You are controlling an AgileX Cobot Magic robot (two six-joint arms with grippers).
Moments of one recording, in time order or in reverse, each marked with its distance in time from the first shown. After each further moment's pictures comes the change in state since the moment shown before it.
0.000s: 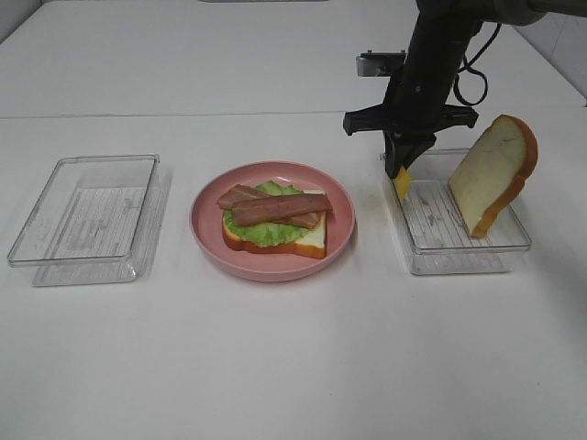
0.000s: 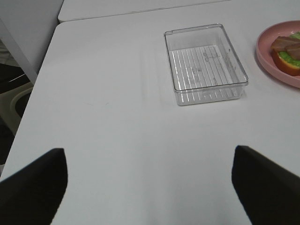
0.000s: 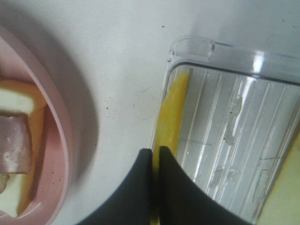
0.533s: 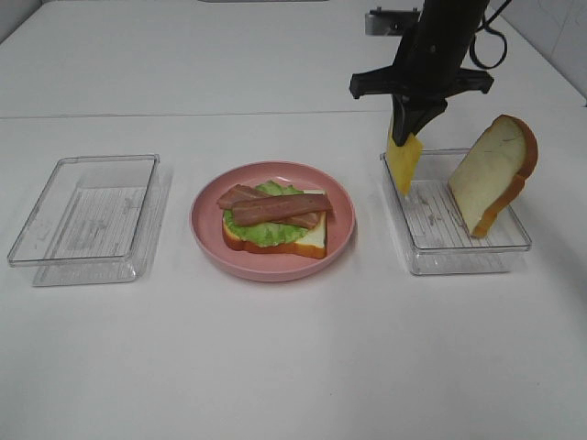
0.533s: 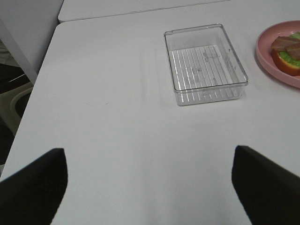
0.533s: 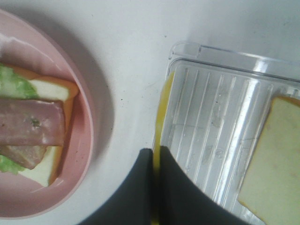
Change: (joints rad) left arm 0.000 0.000 0.000 0.000 0.000 0.000; right arm 0.000 -0.100 -0.001 0.001 0.033 0.000
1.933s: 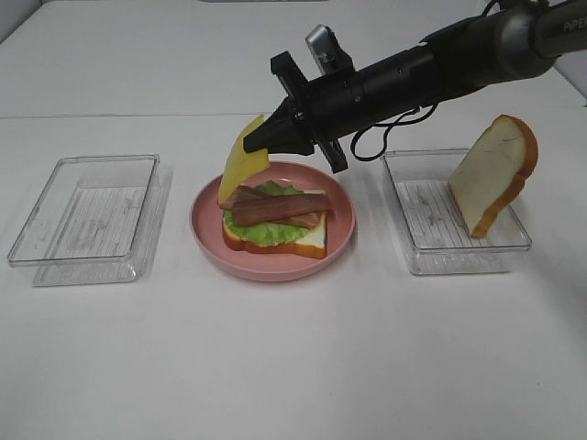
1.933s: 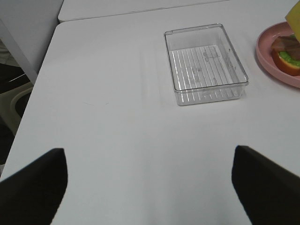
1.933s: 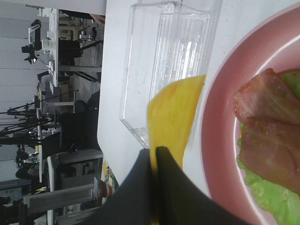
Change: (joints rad) left arm 0.000 0.000 0.000 0.000 0.000 0.000; right arm 0.021 0.026 0.386 1.217 -0.221 -0.638
